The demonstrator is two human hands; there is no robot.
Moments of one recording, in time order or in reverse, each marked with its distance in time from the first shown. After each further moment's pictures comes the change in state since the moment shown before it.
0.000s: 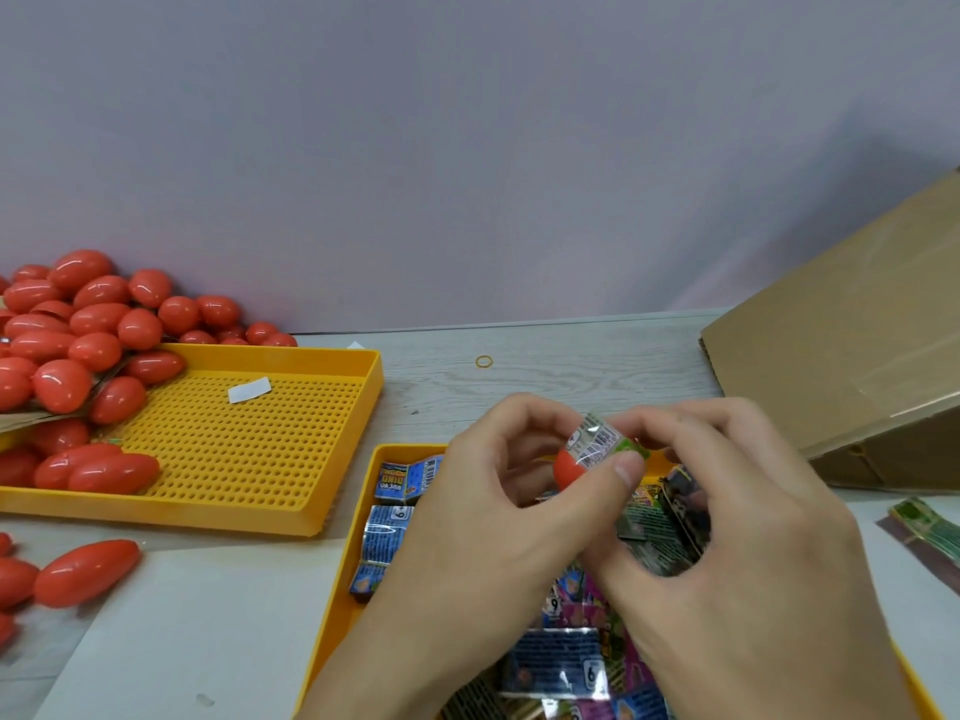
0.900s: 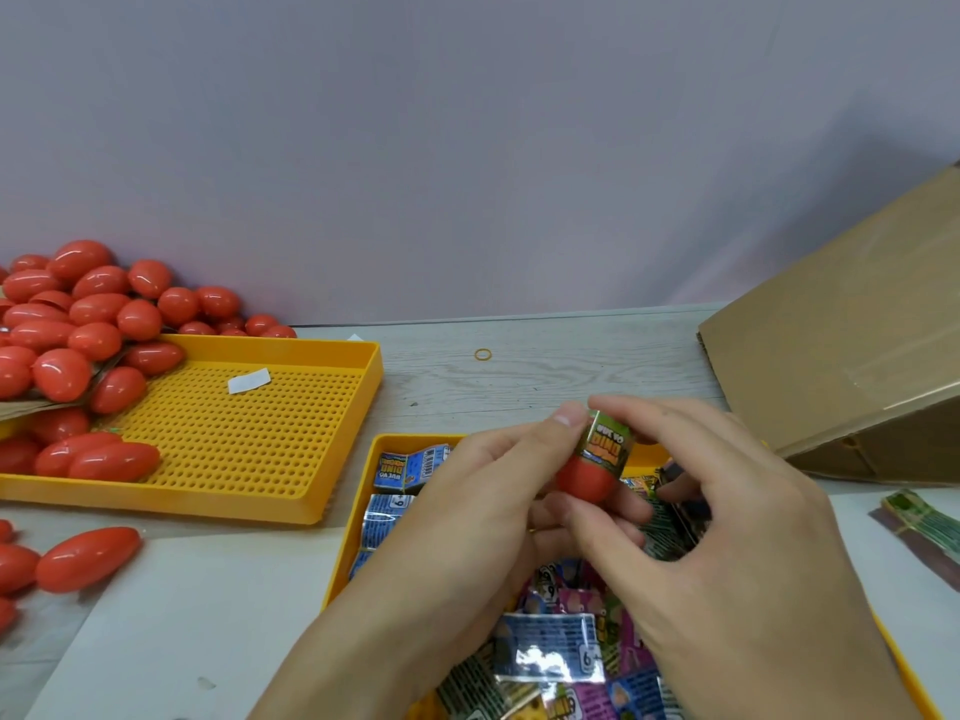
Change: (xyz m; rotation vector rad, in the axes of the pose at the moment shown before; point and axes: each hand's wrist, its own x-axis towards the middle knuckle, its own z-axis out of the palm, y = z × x) left_hand 0.003 0.000 -0.003 -0.391 -0.156 -0.261; right_hand 0.001 0.004 -0.004 0.164 -0.142 -0.002
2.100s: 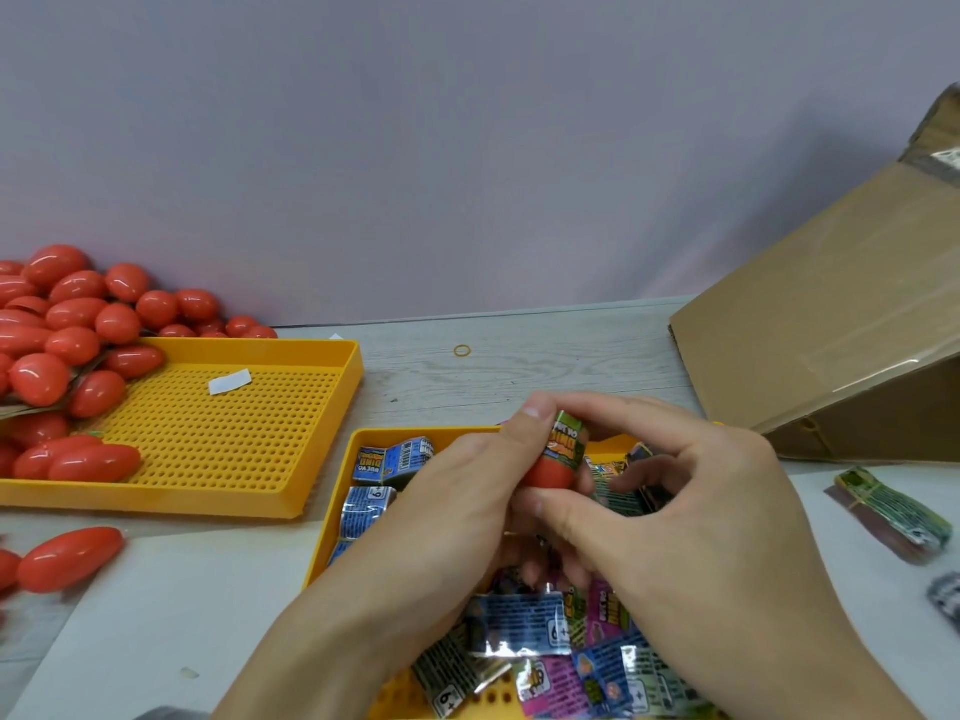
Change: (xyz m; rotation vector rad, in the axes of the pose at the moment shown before) left_hand 0.002 -0.008 -0.004 0.134 -0.081 -0.020; right_hand 0.003 -0.004 -0.014 0.302 -0.121 0.198
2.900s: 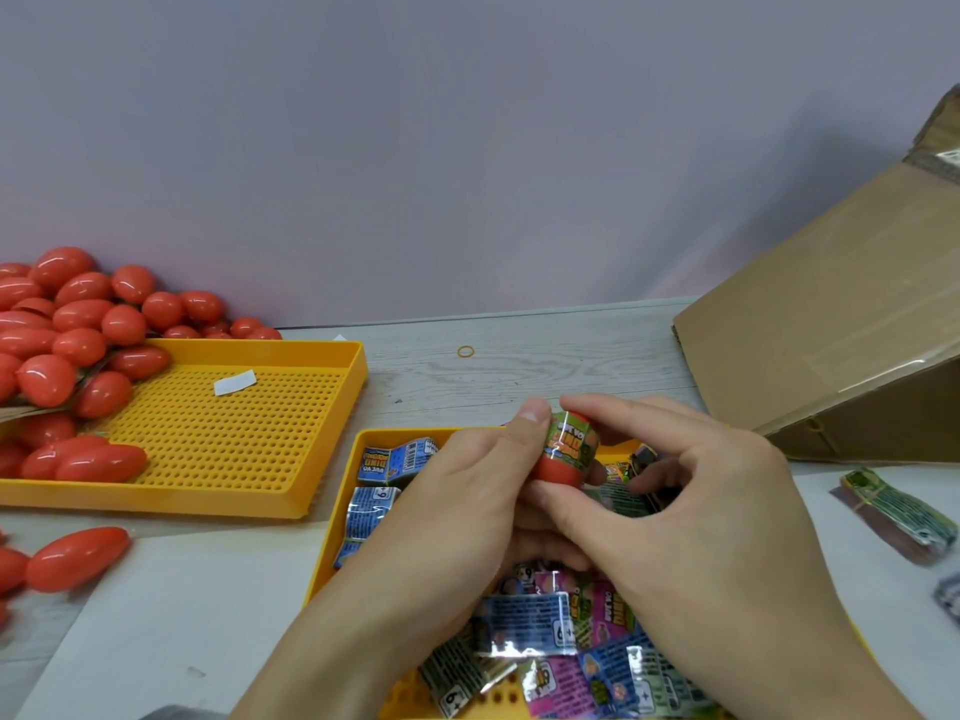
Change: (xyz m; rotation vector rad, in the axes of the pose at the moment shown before) left_hand 0.004 -0.012 -0.005 0.024 0.106 0.040; right_hand 0.000 0.006 0.002 -0.106 0.039 -0.016
